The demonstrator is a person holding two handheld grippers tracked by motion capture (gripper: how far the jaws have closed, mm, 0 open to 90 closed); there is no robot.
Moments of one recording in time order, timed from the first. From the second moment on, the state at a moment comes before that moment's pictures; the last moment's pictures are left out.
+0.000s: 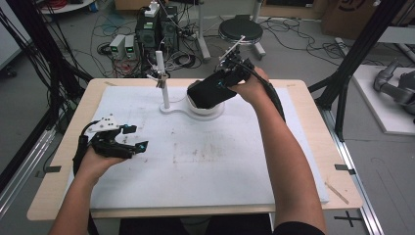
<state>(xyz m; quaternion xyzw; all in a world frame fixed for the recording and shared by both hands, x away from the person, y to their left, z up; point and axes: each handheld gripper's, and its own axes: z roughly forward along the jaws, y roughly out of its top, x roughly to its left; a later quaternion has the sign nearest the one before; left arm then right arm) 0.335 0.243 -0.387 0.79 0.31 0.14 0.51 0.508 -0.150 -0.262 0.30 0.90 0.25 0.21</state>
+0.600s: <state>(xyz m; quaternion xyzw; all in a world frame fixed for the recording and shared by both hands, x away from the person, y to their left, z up) 0.334 0.244 -0.387 0.78 0.29 0.14 0.53 0.522 -0.176 -0.285 0.39 0.84 0.28 0.24</state>
